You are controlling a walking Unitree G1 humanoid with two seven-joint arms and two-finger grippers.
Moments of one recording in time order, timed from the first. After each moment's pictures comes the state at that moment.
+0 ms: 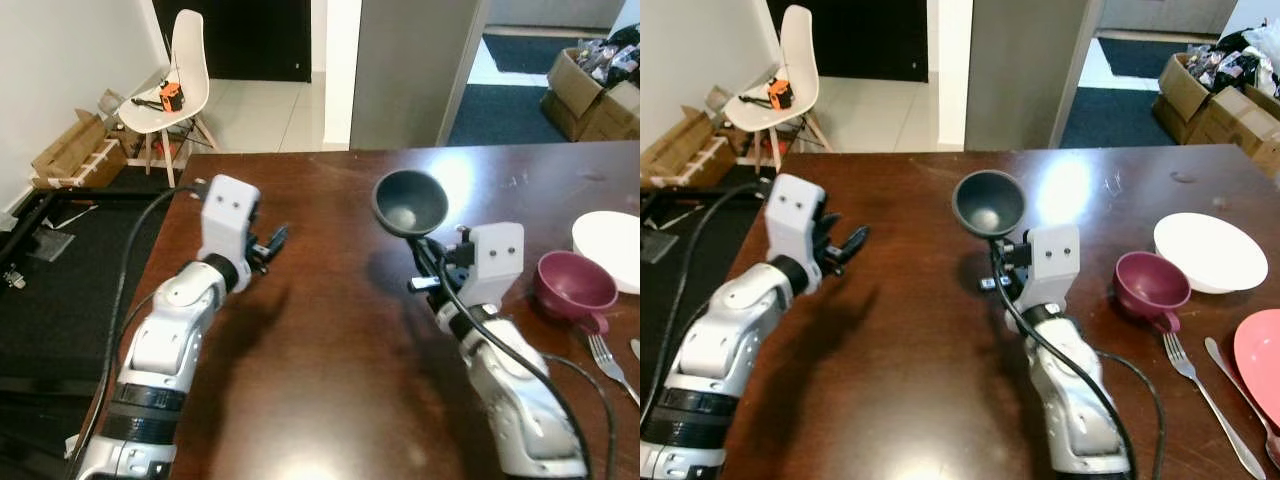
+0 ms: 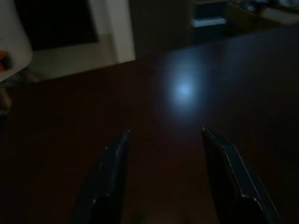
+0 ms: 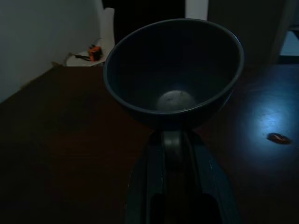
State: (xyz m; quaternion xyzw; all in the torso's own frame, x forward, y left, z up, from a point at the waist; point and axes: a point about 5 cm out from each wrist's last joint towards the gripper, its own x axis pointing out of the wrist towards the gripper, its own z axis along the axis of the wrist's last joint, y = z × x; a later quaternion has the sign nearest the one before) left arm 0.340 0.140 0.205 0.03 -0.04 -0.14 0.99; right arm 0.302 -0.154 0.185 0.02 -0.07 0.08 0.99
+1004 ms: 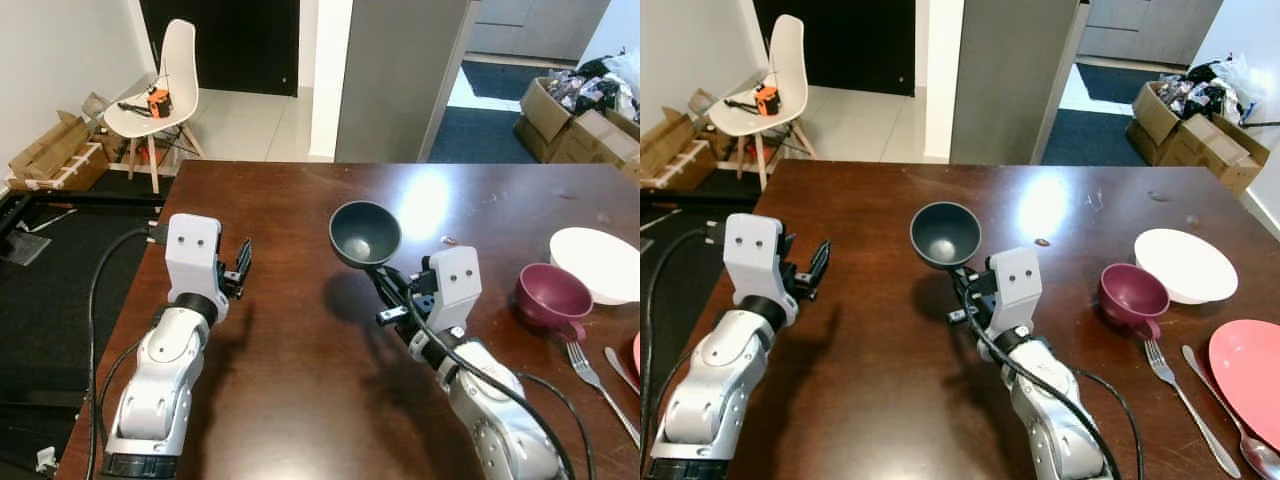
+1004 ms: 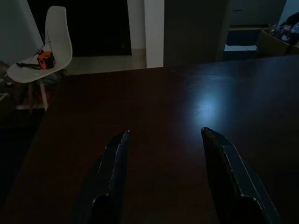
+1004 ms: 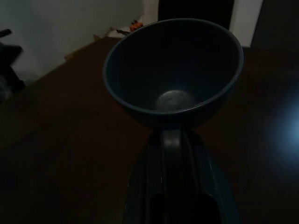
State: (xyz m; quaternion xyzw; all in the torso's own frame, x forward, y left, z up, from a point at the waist) left arm 0.309 0.150 0.181 0.02 -0.06 -0.05 1.00; right arm 0.280 -0.128 0.158 0.02 -0.02 0.19 0.98
